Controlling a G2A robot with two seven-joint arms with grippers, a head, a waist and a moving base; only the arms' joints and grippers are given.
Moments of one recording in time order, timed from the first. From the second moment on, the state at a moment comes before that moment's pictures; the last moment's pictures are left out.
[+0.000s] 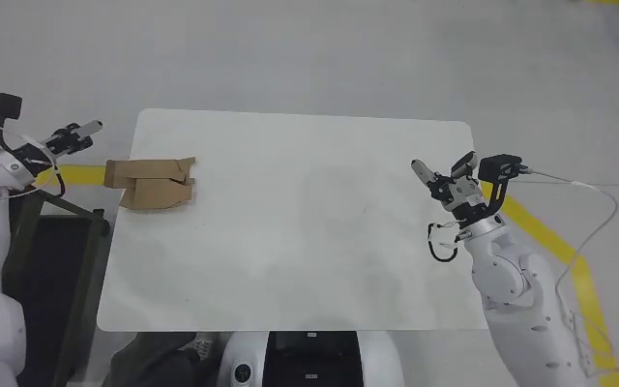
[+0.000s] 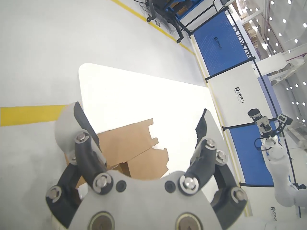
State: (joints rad) left arm 0.68 -0.69 -1.41 -0.50 -0.05 -0.85 -0.96; right arm -1.49 -1.15 1.45 -1.87 -0.80 -0.19 0.13
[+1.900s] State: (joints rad) left arm 0.54 -0.77 -1.26 -0.18 0.13 -0.48 -0.90; right arm -1.49 -1.15 1.45 -1.87 -0.80 -0.19 0.13
